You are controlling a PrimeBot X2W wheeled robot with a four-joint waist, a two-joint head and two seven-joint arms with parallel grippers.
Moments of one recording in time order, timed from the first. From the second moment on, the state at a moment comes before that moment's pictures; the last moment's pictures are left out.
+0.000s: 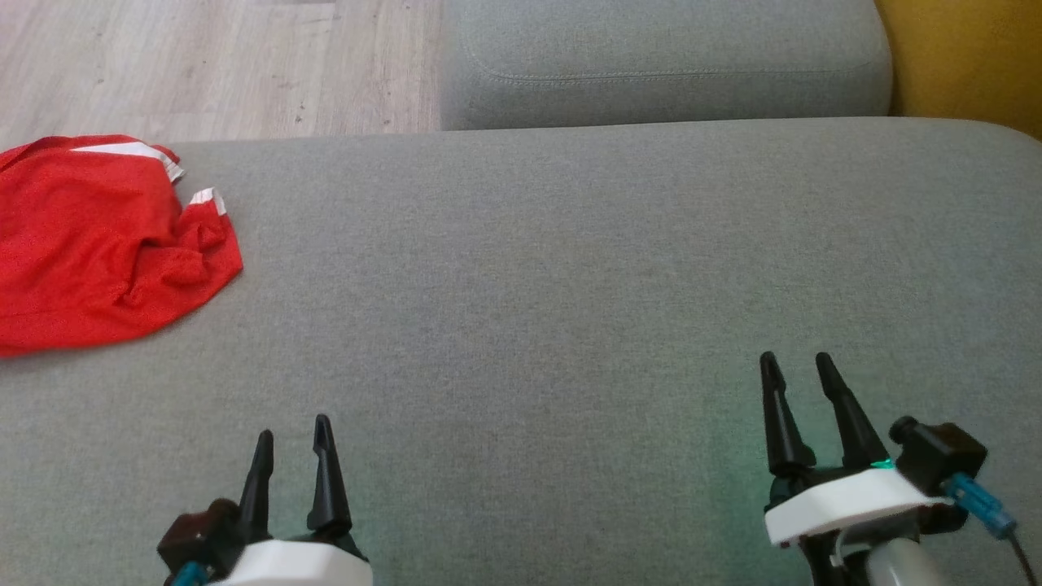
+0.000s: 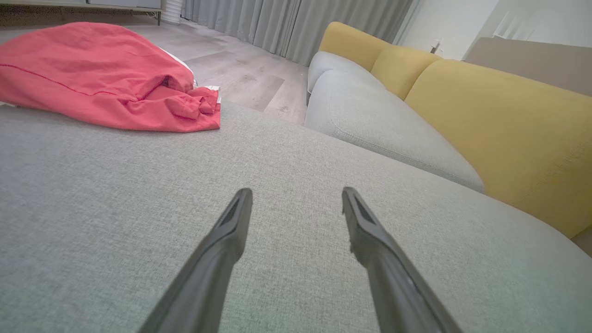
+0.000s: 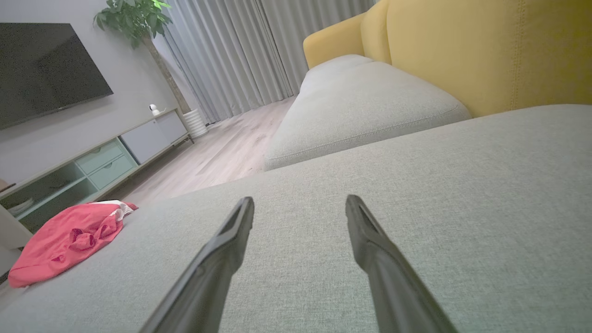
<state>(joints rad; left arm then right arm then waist) 0.07 0.04 -0.16 0.22 -0.47 0.02 -0.17 0.02 -0.04 0.10 0.23 0.36 0.13 -0.17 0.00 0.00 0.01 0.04</state>
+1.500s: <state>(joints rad) 0.09 0.05 -0.21 0.29 -0.24 0.06 -0.25 0.04 -0.04 0.17 0.29 0.07 0.13 -0.25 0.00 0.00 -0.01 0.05</state>
